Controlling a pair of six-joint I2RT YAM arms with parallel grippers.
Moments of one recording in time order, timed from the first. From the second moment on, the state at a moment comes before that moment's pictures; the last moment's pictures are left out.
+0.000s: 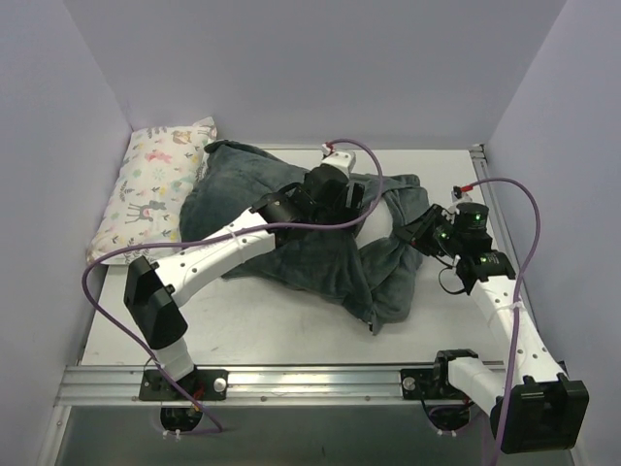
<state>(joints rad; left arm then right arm) -0.92 1.73 1.69 -0.57 -0.30 -0.45 0.07 1.00 0.76 -0.31 -0.38 0.72</state>
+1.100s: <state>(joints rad) -0.94 1.70 1.34 -0.33 -0.32 -0.68 0.53 1.01 0.79 -0.67 0.17 0.80</state>
